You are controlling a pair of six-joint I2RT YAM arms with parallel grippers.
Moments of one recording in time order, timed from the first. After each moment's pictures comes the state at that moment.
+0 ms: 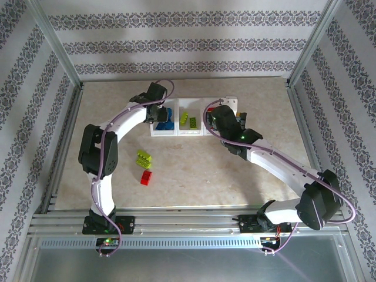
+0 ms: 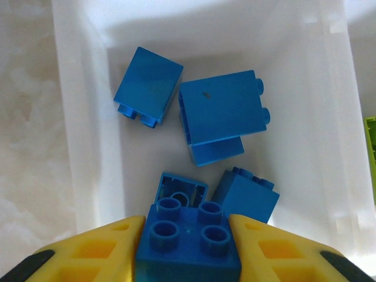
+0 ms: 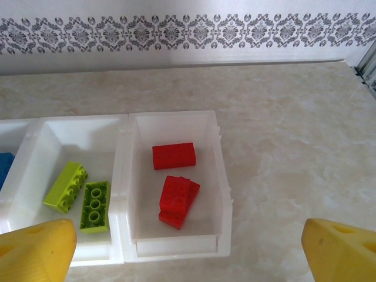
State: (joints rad) left arm -0.35 1.99 1.60 -0.67 -0.08 -0.28; right arm 0.64 1.33 1.04 -0.31 0.61 0.40
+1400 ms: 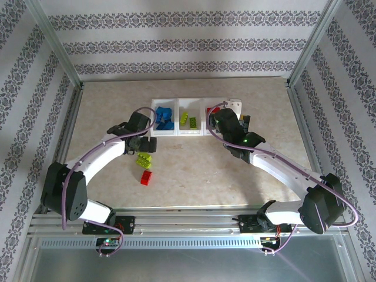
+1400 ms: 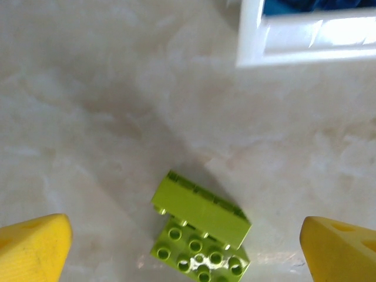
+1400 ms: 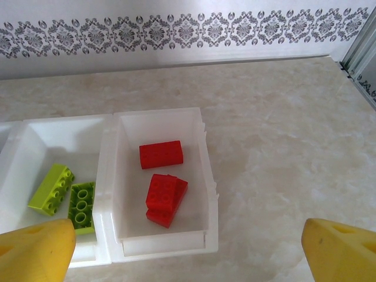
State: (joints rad) left arm -0.37 1.44 0.98 -0.72 -0.18 -0.35; right arm 0.63 1.30 0.99 -0.29 0.63 0.42
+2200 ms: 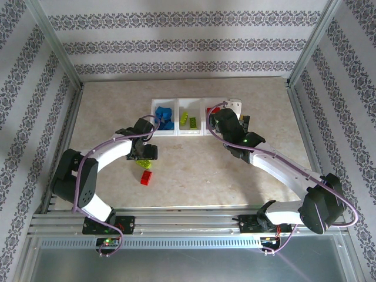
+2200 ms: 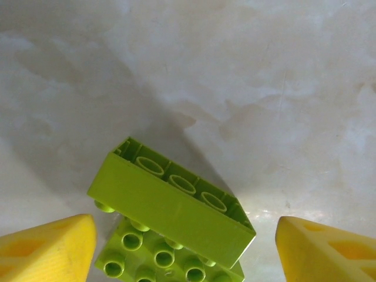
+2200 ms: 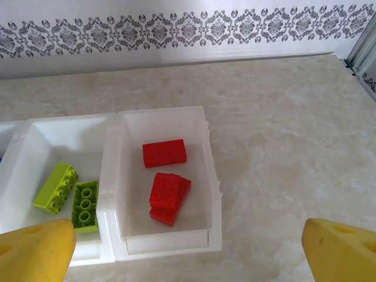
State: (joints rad) left arm -0.37 1.58 0.93 -0.66 -0.06 -0.43; right arm 0.63 1.30 0.99 -0.29 0.62 0.42
